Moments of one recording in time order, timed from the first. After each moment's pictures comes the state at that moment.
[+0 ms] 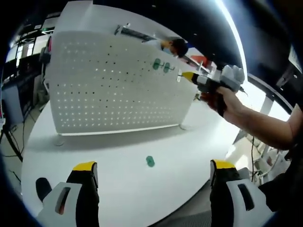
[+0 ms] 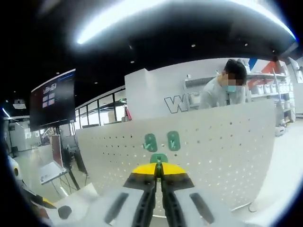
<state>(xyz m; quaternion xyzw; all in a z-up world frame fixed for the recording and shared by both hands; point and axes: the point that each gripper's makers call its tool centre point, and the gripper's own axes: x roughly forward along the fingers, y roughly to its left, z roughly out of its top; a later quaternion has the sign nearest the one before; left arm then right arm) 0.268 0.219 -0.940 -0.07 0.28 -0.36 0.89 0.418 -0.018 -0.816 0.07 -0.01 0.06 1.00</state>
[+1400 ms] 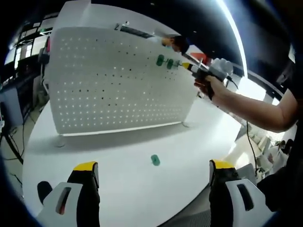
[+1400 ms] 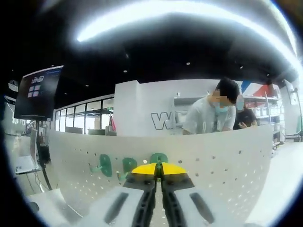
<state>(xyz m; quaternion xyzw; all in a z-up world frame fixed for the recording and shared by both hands) 0.282 0.224 -0.950 -0.06 0.28 -0.37 0.89 0.483 -0.083 -0.791 0.02 -0.08 0.00 1.00</state>
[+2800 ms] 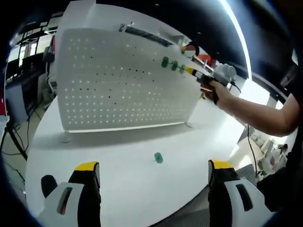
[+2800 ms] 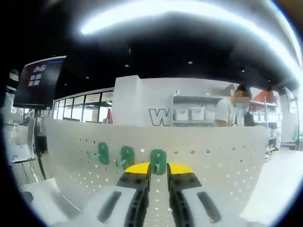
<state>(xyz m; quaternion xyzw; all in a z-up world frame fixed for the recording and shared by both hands) 0.273 0.240 -0.951 -0.06 0.29 -0.34 0.89 0.455 -0.077 -0.800 -0.01 -0.05 -0.02 1.00</state>
